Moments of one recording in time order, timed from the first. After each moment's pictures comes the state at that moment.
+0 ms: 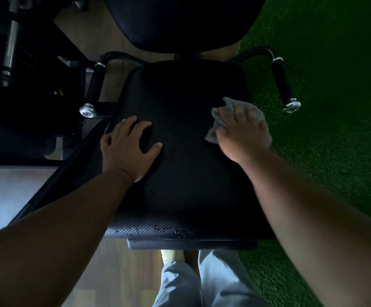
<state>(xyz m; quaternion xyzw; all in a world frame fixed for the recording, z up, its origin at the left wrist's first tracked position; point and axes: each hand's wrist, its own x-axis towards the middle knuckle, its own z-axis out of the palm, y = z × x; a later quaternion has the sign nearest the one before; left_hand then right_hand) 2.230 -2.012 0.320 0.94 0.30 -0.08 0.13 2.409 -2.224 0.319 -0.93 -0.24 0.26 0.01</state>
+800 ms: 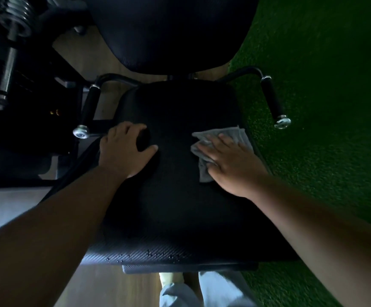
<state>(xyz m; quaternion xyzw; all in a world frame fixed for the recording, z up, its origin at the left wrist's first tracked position) 2.282 -1.988 0.324 0.94 0.29 -0.12 0.14 2.398 -2.246 0.331 -0.86 -0.42 0.27 0.06</state>
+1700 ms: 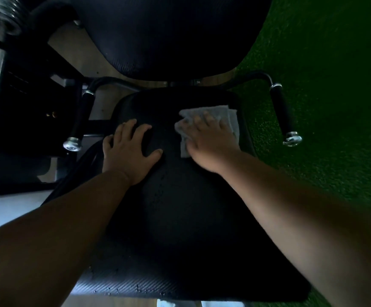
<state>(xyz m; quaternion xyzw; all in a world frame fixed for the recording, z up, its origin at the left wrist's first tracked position) 2.322 -1.981 0.288 0.95 0.28 -0.13 0.10 2.472 -2.157 0.297 -0.87 -0.40 0.29 0.03</state>
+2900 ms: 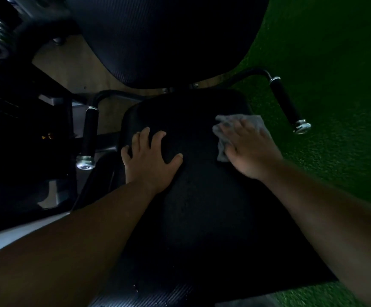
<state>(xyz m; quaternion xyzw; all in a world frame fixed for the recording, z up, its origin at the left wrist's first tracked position) 2.323 -1.976 0.291 0.95 0.25 -0.16 0.13 2.458 -2.199 0.301 -0.92 -0.30 0.25 0.02</state>
